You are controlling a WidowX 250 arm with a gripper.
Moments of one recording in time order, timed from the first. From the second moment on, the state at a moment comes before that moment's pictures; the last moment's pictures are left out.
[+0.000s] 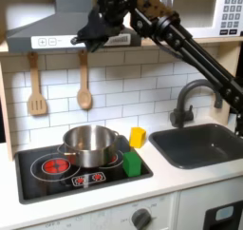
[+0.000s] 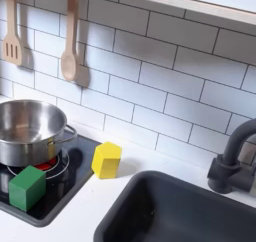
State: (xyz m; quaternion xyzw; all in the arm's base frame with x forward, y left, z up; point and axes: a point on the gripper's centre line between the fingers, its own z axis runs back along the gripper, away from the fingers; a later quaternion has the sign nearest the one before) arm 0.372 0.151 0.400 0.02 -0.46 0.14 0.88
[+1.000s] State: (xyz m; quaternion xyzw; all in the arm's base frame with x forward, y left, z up) arm 0.388 0.160 0.397 0.03 -0.46 0.13 0.88
